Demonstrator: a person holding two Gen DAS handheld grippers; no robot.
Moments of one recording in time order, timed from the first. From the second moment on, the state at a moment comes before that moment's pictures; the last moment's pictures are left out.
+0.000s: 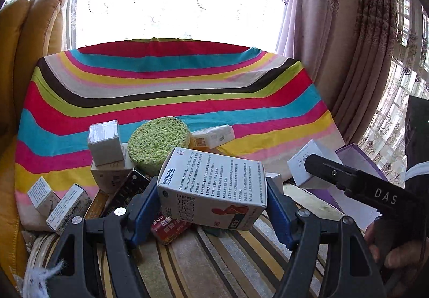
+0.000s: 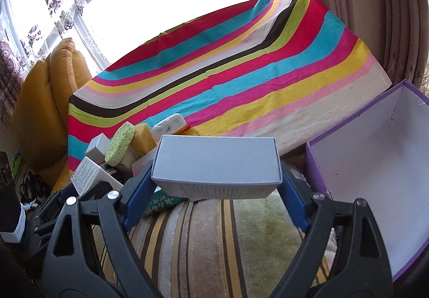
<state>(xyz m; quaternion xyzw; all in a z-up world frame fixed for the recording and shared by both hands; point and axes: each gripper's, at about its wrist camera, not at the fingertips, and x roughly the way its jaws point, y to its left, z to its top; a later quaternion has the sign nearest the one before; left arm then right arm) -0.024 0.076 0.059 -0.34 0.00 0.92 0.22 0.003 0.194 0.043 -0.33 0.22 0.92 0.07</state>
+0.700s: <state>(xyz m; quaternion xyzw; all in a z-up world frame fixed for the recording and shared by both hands) 0.002 0.232 0.051 -0.37 0.12 0.86 0.34 0.094 0.337 0.035 -0.34 0.28 0.87 0.21</state>
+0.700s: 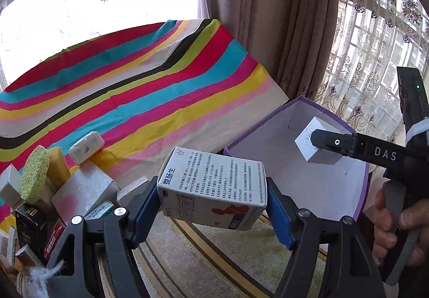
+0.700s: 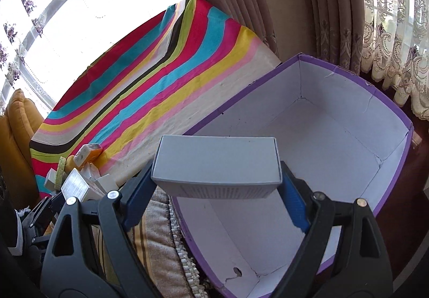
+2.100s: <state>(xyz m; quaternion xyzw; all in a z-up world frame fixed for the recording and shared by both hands) -0.010 0.191 0.075 -0.32 0.05 0.91 0.26 0.095 0.327 0.053 -0.34 0.13 0.89 0.28</state>
